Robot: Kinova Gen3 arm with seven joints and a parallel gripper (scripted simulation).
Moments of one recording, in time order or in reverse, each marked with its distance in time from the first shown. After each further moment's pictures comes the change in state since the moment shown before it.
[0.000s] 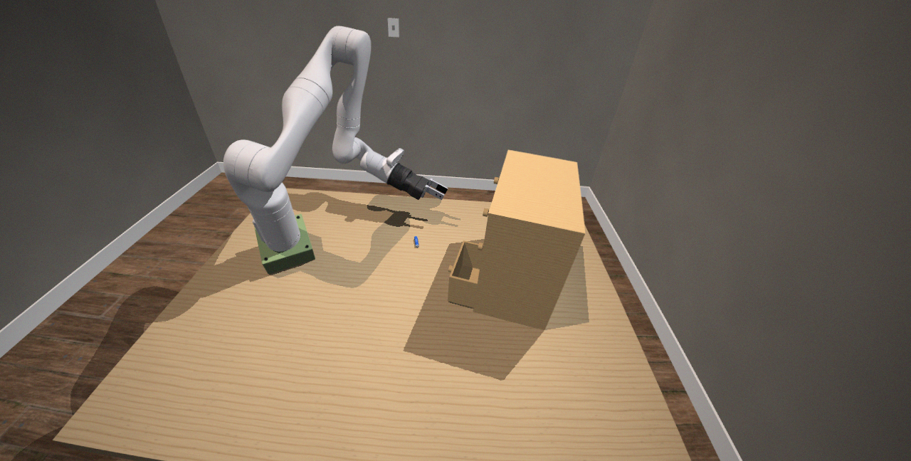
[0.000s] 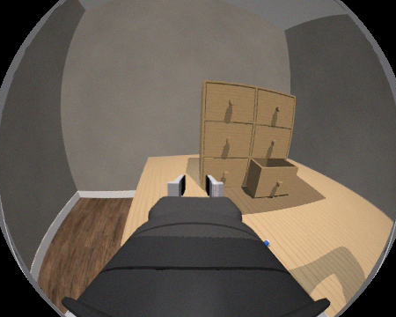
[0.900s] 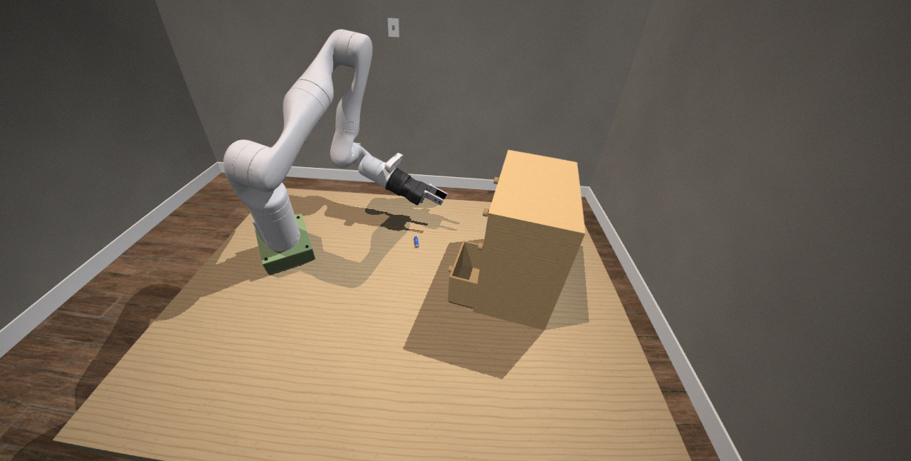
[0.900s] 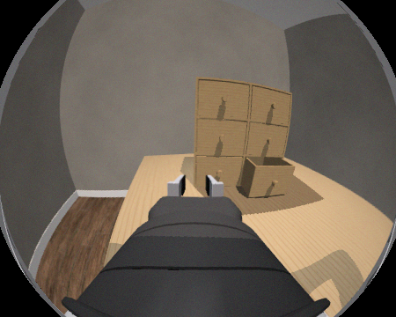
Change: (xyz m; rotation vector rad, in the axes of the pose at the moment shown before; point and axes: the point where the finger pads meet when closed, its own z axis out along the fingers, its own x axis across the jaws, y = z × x) arm 0.021 0.005 0.006 0.000 0.002 -0.004
